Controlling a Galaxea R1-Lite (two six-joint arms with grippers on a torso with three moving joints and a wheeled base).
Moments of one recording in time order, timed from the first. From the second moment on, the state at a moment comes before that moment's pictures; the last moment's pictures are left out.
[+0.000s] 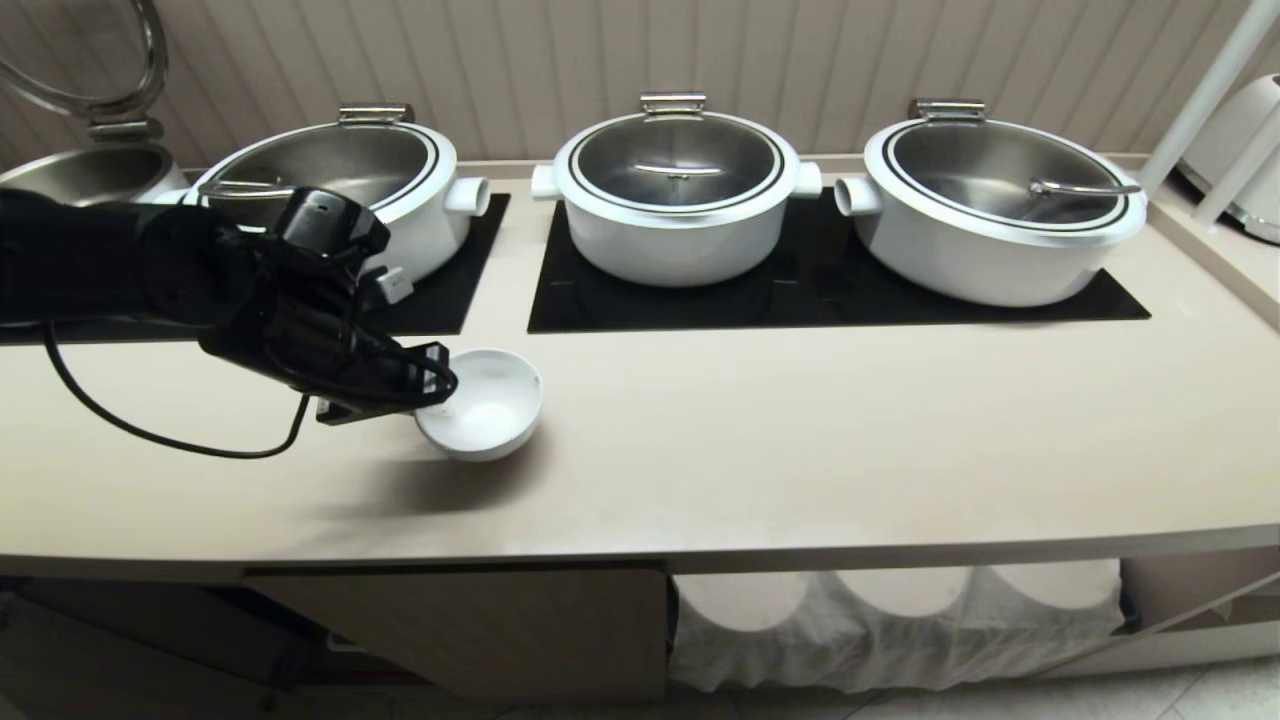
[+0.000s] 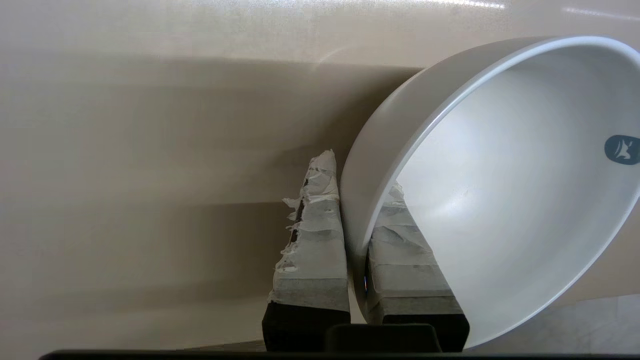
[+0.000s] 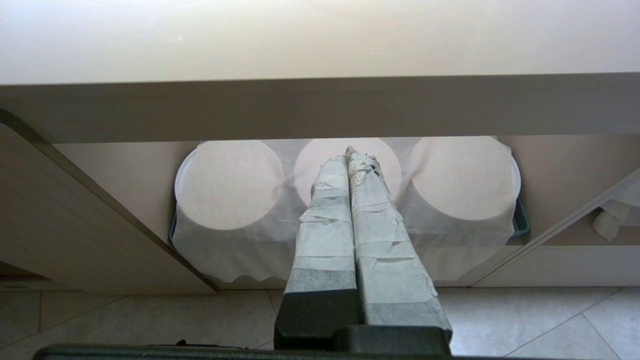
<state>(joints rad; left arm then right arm) -0.18 1.87 -1.48 0.53 -0.09 -0.29 0.00 0.00 0.00 0.00 -0.01 0.01</state>
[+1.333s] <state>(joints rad) -0.17 1.56 -1.14 0.53 -0.09 -0.49 0.00 0.00 0.00 0.00 -0.01 0.01</state>
